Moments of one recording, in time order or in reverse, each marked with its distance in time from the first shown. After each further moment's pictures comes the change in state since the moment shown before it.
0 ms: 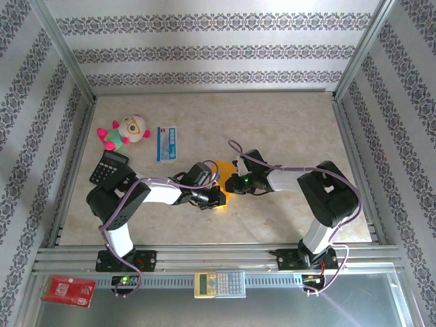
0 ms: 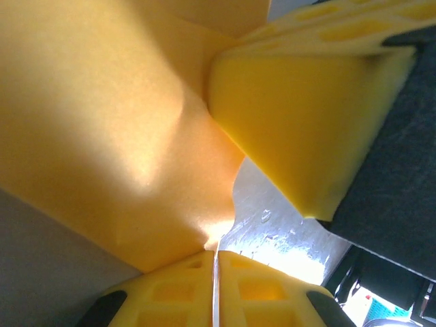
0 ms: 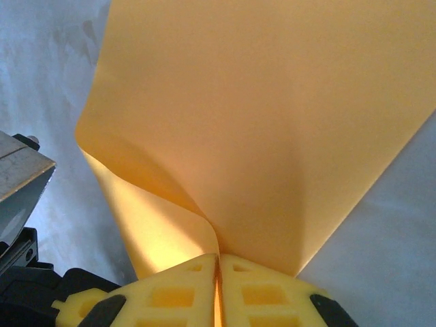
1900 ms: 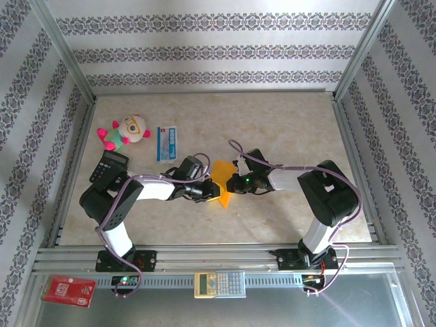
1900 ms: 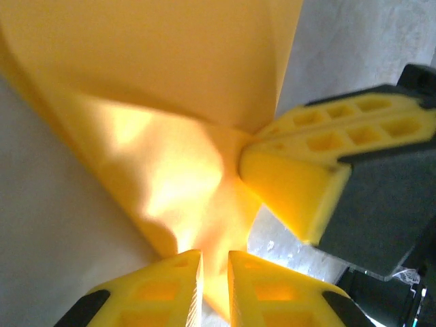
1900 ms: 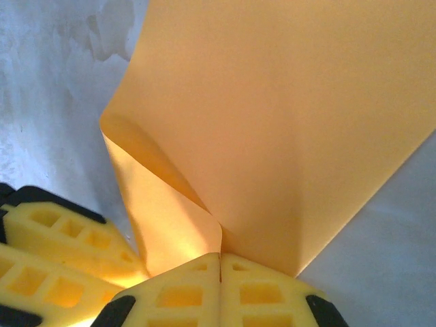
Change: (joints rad) left arm 0.095 -0.049 -0.022 -0.002 0.000 0.038; right arm -0.016 0.008 0.001 -0.006 -0.024 -0.050
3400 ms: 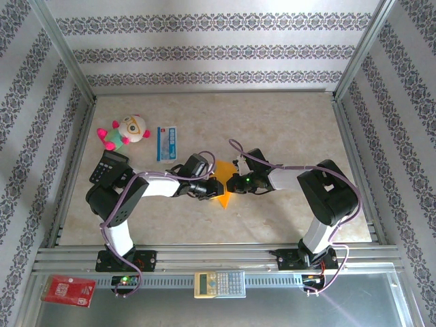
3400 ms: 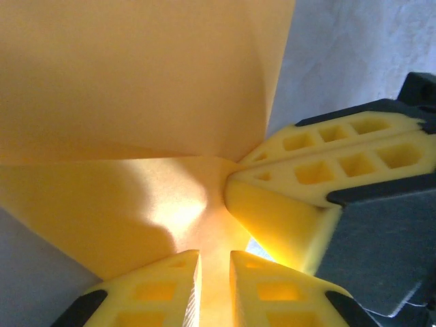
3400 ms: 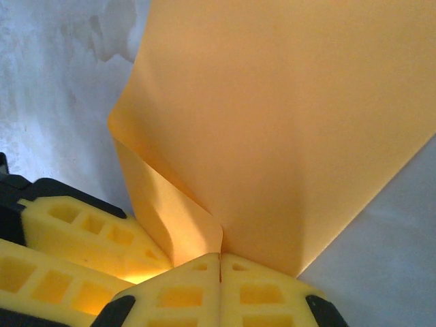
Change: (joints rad) left arm -0.006 0.054 0.086 -0.046 -0.027 0.038; right arm -0.006 0.008 0.000 0.007 -0.018 -0.004
